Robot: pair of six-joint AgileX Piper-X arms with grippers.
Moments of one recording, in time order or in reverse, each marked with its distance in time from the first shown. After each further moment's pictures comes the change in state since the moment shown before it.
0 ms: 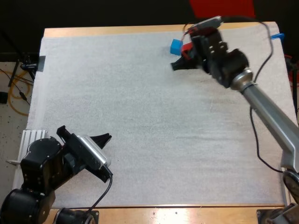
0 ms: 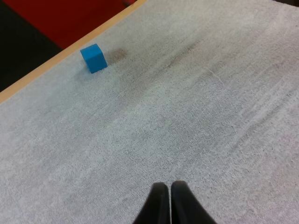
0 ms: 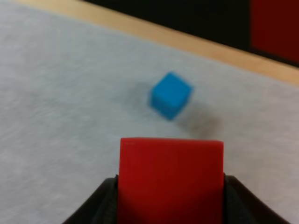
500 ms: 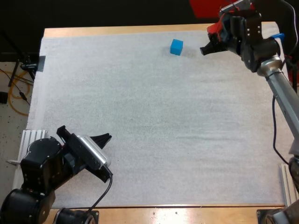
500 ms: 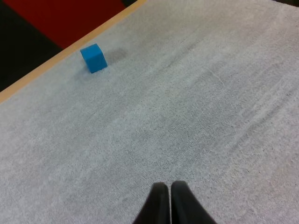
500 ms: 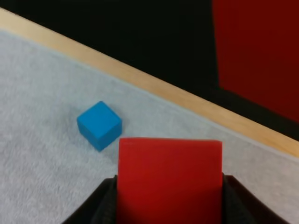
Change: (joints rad) left arm 0.000 0.000 0.000 0.000 0.000 0.000; right arm -0.220 0.039 -0.001 -0.134 -0.214 -0.280
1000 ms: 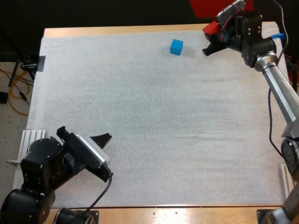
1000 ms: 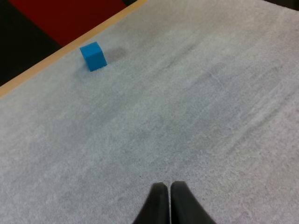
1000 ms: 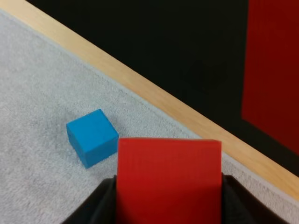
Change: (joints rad) left arm 0.000 0.000 0.000 0.000 0.000 -0.038; right arm -0.059 0.159 -0.027 -0.169 -0.169 -0.167
